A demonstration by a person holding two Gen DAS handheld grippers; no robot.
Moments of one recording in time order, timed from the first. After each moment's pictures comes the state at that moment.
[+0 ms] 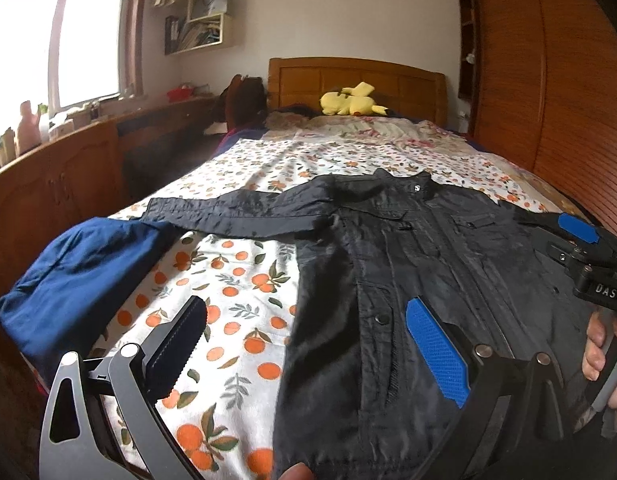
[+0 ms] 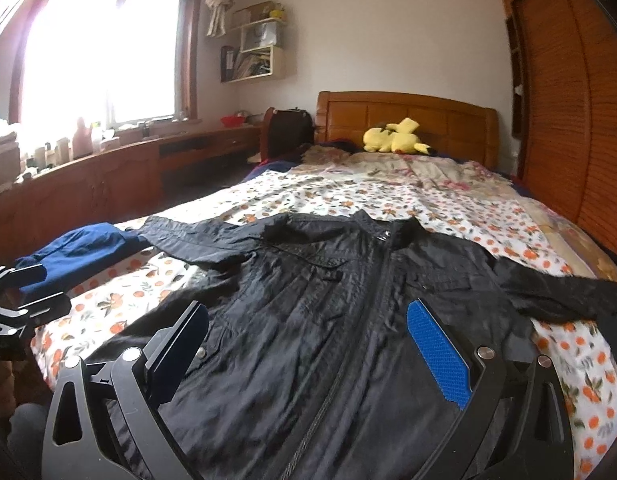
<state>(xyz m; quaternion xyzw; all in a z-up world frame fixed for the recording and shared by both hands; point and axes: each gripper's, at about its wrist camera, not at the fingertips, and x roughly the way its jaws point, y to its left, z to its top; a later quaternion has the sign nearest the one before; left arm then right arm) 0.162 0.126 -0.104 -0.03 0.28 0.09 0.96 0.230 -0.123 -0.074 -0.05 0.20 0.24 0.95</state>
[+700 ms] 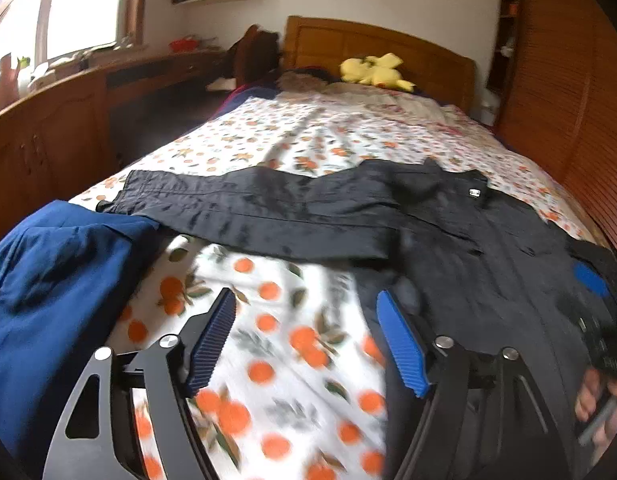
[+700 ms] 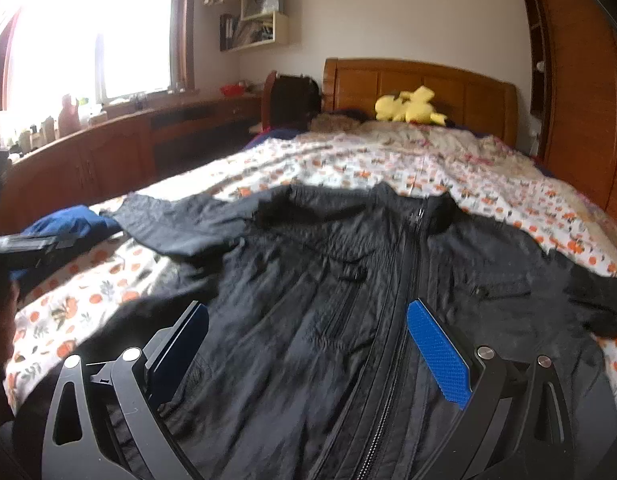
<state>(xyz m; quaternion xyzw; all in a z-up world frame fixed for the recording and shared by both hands) 0.315 0.240 -0.145 -0.09 0.34 0.09 0.93 0.325 -0.070 -0.128 -0.06 0.26 0.25 0.93</state>
